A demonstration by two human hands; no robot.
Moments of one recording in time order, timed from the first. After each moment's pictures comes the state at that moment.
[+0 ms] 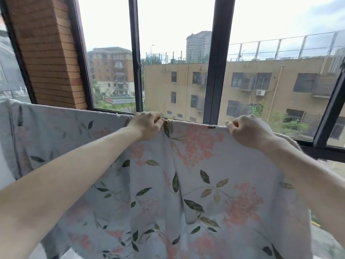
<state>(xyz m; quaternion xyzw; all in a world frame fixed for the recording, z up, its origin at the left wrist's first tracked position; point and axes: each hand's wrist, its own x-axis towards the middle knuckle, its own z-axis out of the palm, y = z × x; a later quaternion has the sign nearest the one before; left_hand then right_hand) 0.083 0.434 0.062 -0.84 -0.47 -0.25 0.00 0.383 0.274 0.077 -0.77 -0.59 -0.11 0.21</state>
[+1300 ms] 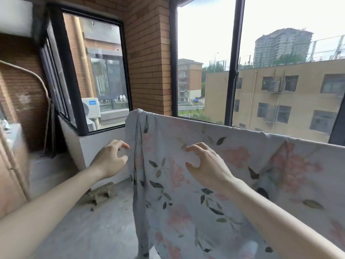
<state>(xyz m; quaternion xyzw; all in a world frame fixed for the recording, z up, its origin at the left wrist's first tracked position) -0.457 0.473 0.004 -0.68 -0.67 -0.31 -0.01 -0.117 0.461 0.005 -0.50 -0.80 0.04 0.32</state>
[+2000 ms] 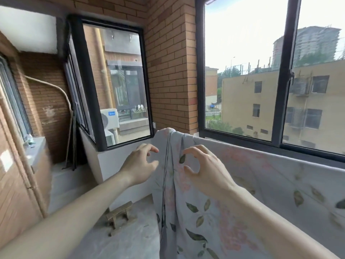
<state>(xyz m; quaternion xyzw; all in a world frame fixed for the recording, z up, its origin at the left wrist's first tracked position) -0.558 0.676 0.032 -0.68 -0.65 -0.34 -0.02 -0.310 0.673 0.026 -0.42 -0.82 0.05 0.39</state>
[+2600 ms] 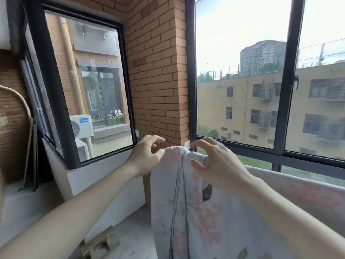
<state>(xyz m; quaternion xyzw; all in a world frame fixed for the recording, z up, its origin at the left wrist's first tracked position) -0.636 0.882 0.064 -0.73 -0.54 -0.41 -0.06 -0.389 0.827 0.069 -0.50 -0.80 -0.04 0.33</state>
